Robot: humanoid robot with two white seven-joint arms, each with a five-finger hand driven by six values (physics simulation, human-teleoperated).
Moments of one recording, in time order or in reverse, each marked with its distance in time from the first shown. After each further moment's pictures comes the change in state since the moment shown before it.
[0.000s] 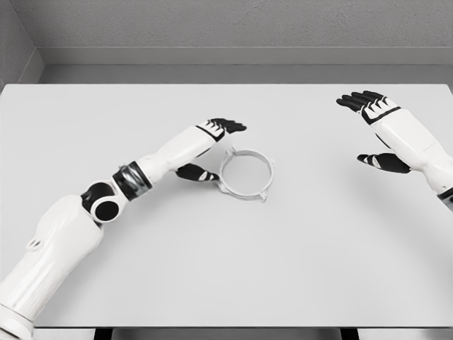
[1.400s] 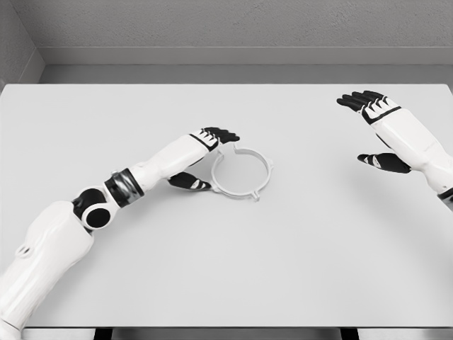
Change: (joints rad) left arm 0.031 0.043 -0.012 -0.034 -0.015 0.000 -0.002; right arm 0.000 0.000 -0.002 0.000 0.000 0.000 0.000
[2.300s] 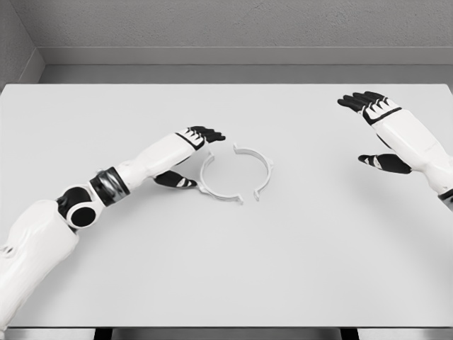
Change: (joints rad) left arm 0.000 0.062 0.001 -0.010 0.002 0.000 0.001; right arm 0.005 -0.002 -0.001 -0.002 0.000 0.003 0.000
